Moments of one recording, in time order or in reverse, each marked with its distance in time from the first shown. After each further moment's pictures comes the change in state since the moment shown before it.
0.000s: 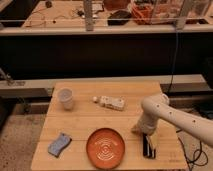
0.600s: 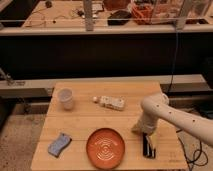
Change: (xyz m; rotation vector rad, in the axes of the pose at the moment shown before) arm 0.001 -0.001 -0.001 0.000 0.005 0.009
